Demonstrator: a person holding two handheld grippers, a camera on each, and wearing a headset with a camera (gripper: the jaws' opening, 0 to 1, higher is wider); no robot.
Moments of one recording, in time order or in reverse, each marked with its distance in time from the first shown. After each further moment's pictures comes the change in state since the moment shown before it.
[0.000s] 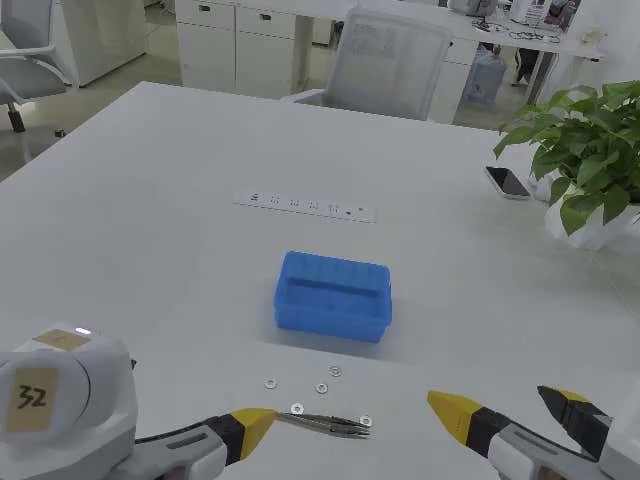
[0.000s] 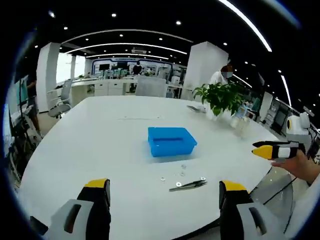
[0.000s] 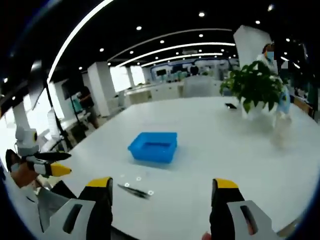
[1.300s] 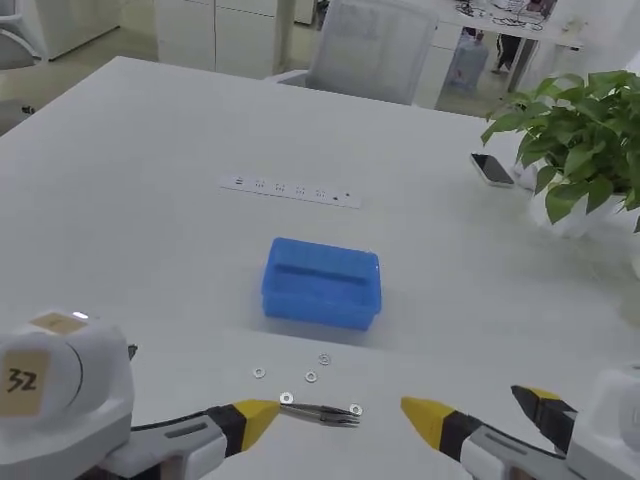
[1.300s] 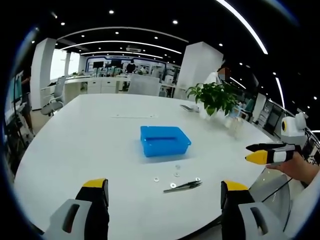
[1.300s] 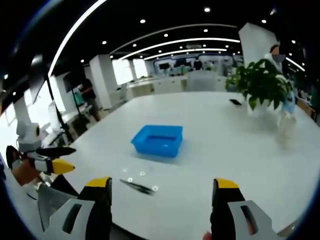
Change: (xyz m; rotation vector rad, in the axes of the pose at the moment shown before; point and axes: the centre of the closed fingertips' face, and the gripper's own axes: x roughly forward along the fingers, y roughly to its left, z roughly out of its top) left arm 0.001 0.003 0.008 0.006 -0.028 -0.012; right arm 0.005 0.008 -0.001 -0.019 0.020 0.005
